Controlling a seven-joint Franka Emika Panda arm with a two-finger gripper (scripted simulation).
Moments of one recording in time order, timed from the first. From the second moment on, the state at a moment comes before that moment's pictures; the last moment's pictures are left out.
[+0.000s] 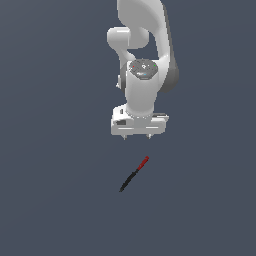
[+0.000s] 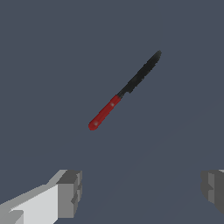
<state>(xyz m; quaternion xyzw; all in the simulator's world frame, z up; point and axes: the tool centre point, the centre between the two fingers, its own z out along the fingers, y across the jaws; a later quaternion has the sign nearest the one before) 0.001 0.037 0.169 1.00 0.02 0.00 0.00</state>
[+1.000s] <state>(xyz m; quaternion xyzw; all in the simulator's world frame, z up) 0.053 0.034 0.116 0.98 -0.18 0.00 0.00</state>
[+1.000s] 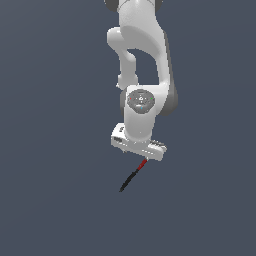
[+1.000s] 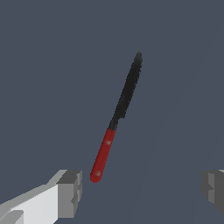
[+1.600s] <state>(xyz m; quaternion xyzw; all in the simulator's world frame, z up) 0.083 0.032 0.072 0.95 -0.31 0.00 0.00</state>
